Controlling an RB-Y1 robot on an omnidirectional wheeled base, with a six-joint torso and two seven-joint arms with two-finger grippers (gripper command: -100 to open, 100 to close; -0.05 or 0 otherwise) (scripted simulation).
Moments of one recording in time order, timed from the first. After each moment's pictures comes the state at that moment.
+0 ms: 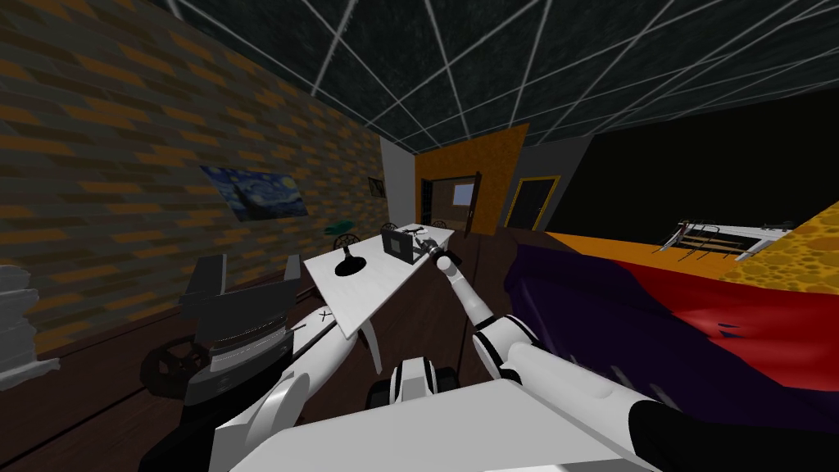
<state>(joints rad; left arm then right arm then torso) 0.50 0.03 0.06 -2.39 0.10 -0.64 0.11 -0.62 -0.16 0.06 -1.25 -1.13 0.12 -0.89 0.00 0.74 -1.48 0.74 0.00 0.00</state>
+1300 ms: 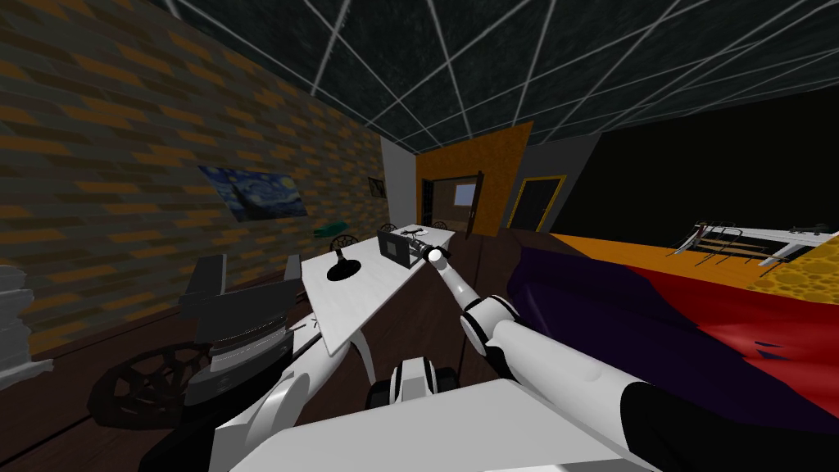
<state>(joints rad) 0.50 0.03 0.06 -2.39 0.10 -0.64 0.11 -0.82 -0.12 0.08 -0.98 -1.25 0.21 -1.15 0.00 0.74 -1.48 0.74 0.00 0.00</state>
